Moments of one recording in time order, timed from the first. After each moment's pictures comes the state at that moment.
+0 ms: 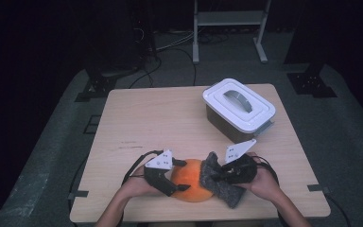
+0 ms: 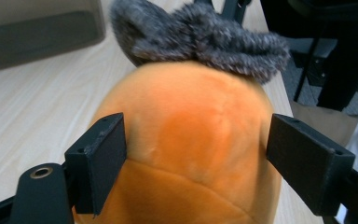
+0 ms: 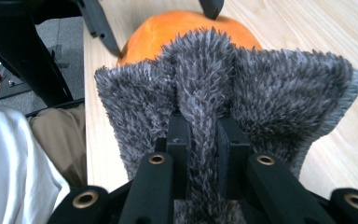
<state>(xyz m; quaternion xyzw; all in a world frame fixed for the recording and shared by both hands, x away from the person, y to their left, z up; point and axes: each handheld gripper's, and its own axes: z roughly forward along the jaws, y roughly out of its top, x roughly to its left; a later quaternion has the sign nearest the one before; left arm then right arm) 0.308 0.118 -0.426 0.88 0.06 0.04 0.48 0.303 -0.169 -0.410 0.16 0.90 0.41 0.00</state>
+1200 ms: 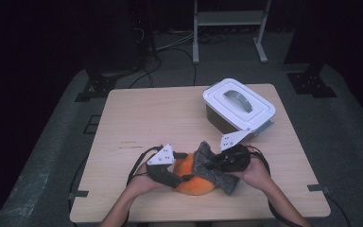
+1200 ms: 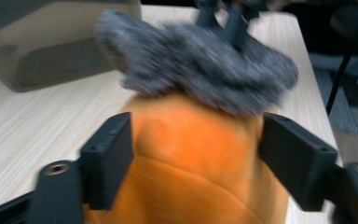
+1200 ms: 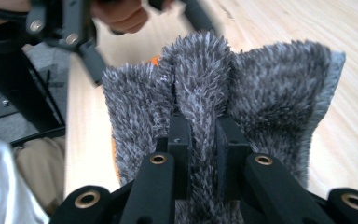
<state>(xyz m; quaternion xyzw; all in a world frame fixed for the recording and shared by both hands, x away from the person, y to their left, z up) 0.316 0.113 -0.421 0.85 0.11 0.09 0.51 0.327 -0.154 -0.398 0.16 0.89 0.44 0.01</state>
